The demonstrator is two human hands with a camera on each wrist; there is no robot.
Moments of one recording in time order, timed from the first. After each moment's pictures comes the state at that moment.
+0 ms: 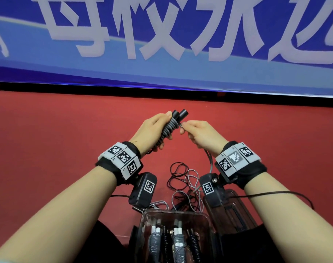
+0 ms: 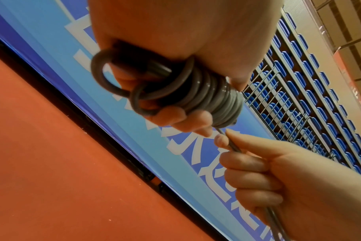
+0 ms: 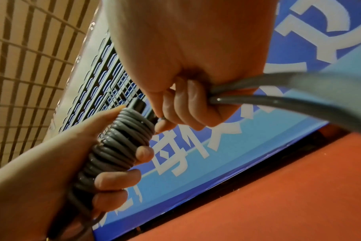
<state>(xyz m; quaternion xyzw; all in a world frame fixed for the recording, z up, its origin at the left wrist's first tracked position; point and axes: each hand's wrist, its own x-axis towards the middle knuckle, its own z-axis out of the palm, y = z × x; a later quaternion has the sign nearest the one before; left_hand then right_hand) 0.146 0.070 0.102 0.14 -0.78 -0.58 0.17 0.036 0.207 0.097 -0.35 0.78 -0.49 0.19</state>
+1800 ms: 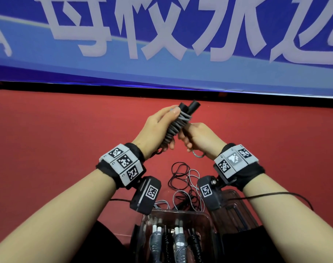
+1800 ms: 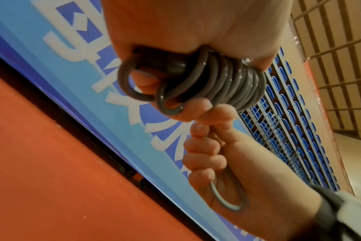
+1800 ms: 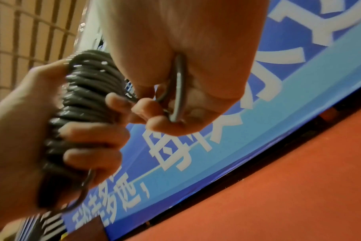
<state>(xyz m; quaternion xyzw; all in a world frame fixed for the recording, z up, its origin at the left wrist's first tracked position) 0.157 0.089 0.116 0.07 -0.73 -0.65 0.20 0.056 0.200 0.100 -0.33 0.72 -0.55 0.26</state>
